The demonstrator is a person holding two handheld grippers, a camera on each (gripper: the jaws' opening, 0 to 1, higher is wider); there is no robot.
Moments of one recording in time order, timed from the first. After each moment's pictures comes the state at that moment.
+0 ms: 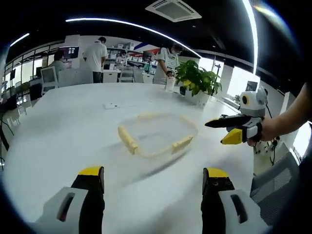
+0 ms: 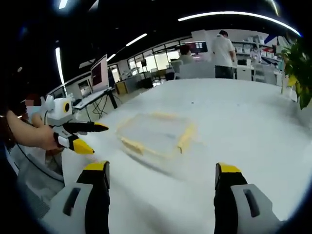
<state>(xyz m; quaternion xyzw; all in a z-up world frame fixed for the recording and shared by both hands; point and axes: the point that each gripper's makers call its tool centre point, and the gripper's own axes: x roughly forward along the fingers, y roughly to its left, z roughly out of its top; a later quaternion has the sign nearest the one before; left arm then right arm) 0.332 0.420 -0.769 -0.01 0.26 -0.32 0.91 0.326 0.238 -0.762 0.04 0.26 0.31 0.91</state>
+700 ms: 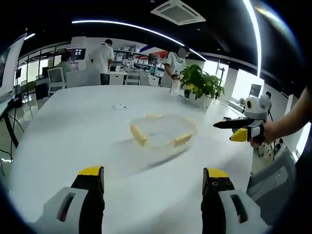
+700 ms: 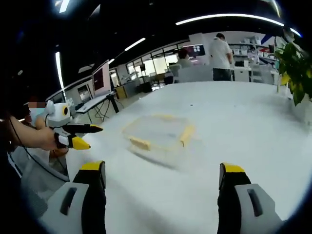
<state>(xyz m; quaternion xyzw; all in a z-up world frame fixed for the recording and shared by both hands) 0.308 0.455 -0.757 -0.02 0.25 -0.30 0.92 0.301 0.230 -0.754 0.06 0.25 0.30 0.92</state>
